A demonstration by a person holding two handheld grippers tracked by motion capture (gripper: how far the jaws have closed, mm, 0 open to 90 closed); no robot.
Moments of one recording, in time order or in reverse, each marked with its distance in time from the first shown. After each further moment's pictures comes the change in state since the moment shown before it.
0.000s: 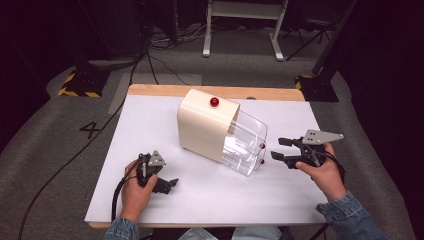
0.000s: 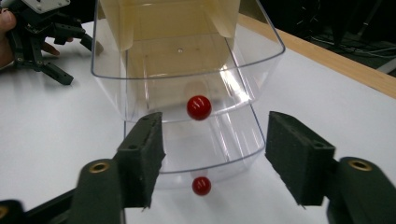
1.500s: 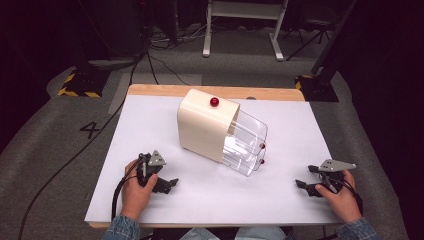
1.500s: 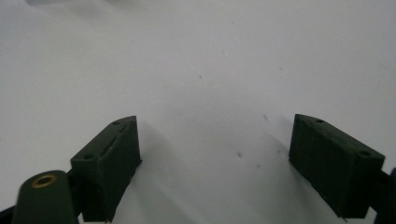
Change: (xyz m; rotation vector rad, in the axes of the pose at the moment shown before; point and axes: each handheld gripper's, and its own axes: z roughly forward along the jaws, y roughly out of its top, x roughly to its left) left arm 0.000 0.001 0.000 0.004 -0.001 -0.003; right arm -0.020 -0.123 -0.038 0.259 -0.218 0.116
